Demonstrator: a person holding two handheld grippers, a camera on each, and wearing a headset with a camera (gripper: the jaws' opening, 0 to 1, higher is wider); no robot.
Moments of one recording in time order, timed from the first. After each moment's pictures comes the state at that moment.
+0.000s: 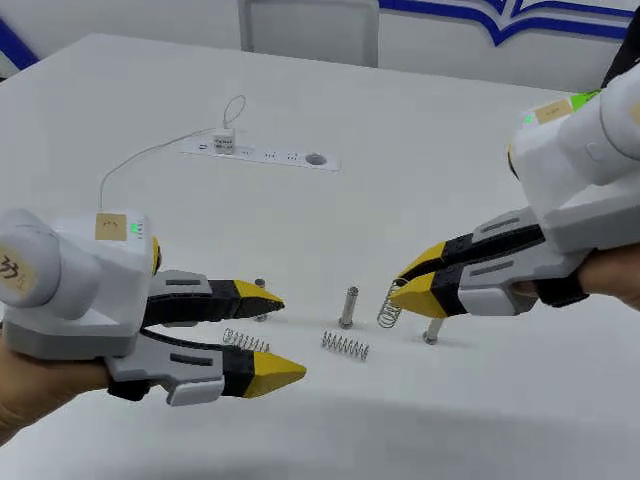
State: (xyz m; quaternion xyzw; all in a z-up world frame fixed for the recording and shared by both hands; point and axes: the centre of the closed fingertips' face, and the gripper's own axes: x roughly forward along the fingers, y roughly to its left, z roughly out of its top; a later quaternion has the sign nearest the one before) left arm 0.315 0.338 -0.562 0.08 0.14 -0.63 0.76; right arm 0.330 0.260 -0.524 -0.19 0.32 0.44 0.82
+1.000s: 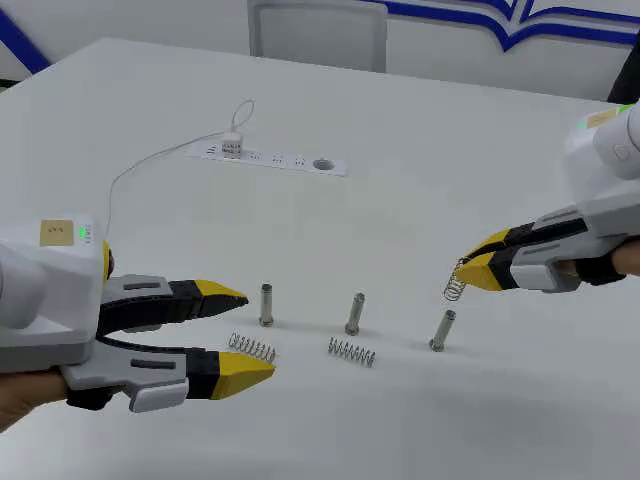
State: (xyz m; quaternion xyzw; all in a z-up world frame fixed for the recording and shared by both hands) left arm 0.324 0.366 -0.560 0.07 0.15 -0.59 0.79; right arm 0.377 0.189 -0.546 -0.19 0.35 0.35 0.85
